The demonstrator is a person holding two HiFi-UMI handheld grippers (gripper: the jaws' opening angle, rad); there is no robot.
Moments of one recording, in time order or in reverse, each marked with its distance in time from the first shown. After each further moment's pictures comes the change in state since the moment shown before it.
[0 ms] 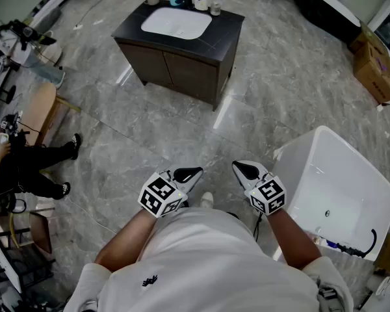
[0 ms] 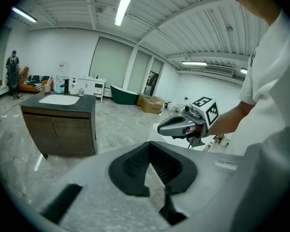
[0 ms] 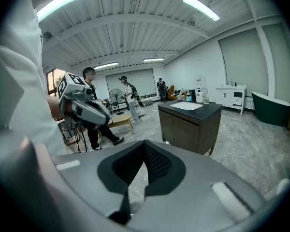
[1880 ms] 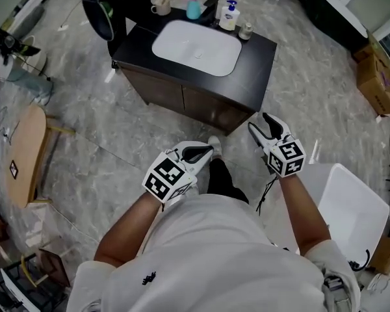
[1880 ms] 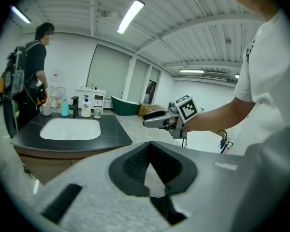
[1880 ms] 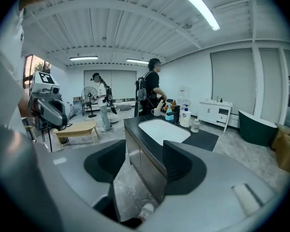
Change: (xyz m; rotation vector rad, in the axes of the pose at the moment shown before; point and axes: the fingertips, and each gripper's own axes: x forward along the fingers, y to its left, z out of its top) left arm -0.006 0.385 0.177 0.095 -0.083 -0.075; right arm 0.319 -0.254 0.248 -0.053 -0.053 -0.277
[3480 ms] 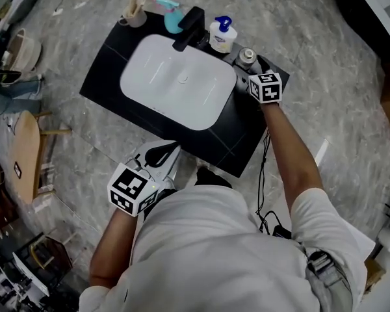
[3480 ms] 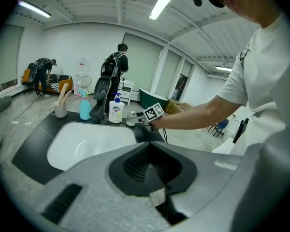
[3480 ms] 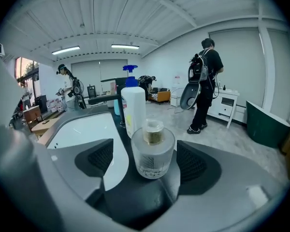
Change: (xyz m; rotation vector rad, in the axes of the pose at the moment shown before) left arm 0.167 0.277 0.133 -0.207 0.090 0.267; right arm 0.427 -0.394 0.019 0.035 0.119 -0.004
